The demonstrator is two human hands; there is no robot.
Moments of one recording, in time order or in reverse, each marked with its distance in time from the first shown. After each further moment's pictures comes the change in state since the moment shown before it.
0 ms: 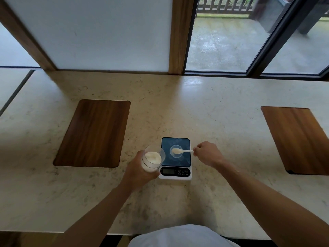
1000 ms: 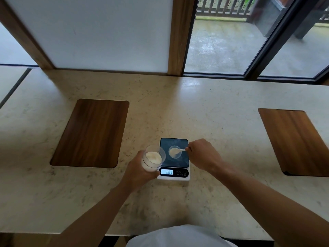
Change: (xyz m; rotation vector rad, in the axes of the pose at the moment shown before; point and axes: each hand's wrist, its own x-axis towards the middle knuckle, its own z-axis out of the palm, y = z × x) left_hand 0.006 -0.008 0.006 0.038 0.001 0.061; right_hand -0.029 -0.031 -0.006 -0.365 0.155 -0.316
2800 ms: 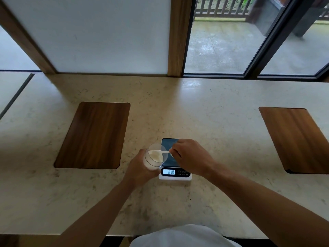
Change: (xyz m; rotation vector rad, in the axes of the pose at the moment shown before) left_hand 0.006 0.010 -0.006 0.043 0.001 0.021; right_hand -0.020 -0.047 -0.019 0.050 0.058 -0.403
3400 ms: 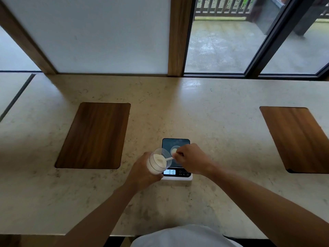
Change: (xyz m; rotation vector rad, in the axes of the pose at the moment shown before) left_hand -0.005 0.003 0.009 0.065 -0.070 0.085; right_hand -0.001 0.015 0.020 0.155 -0.111 0.209
